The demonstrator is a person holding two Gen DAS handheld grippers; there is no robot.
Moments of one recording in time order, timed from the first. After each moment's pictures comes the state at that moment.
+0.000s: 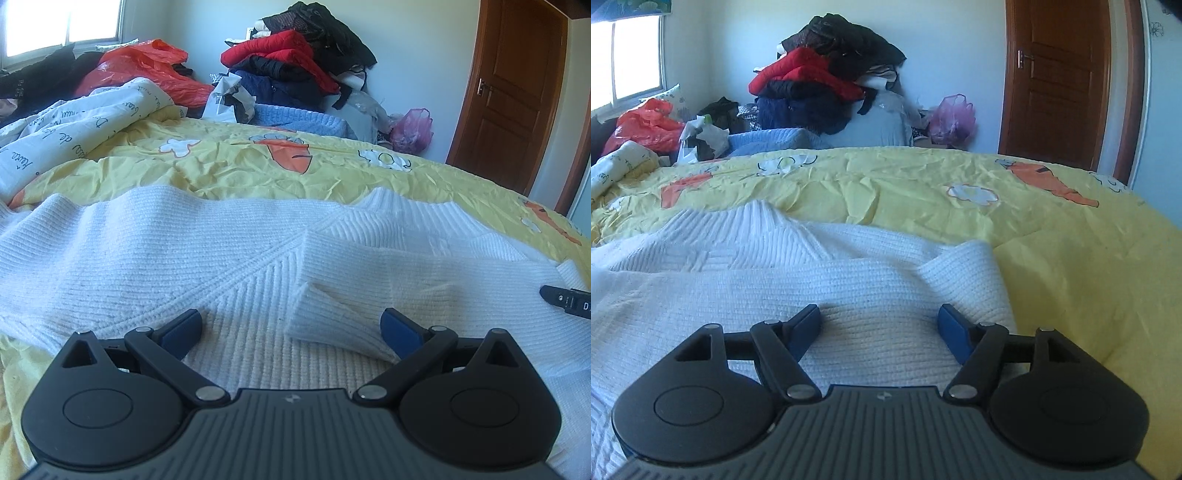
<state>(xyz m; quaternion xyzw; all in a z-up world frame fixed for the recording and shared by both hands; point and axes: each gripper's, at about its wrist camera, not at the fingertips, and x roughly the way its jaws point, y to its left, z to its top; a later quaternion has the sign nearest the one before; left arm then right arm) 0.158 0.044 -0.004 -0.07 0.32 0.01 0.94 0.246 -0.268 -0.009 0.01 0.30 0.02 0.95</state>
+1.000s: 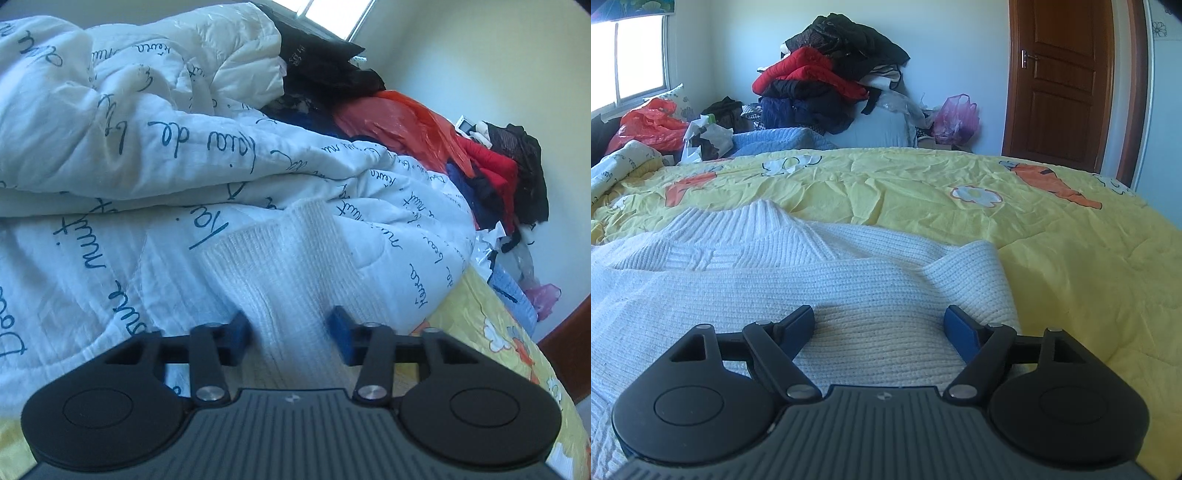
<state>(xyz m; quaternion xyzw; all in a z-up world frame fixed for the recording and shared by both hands) 0.141 0.425 0.010 -0.31 0.25 0.23 0.89 0.230 -0.268 -0.020 0.01 0.30 0.02 0.95</state>
